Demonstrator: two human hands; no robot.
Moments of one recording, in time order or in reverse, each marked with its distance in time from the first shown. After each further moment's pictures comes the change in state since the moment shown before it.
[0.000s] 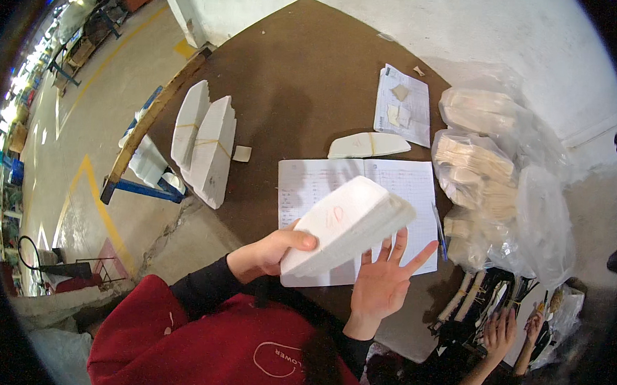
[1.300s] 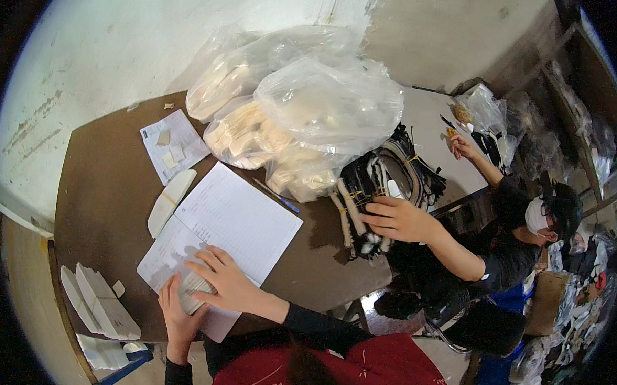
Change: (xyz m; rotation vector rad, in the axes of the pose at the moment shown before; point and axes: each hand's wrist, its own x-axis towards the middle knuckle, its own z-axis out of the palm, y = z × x) left_hand 0.016 -0.018 -0.038 1.869 0.249 0.686; right_hand 0.009 0.043 -0.031 -1.441 -0.377 -0.214
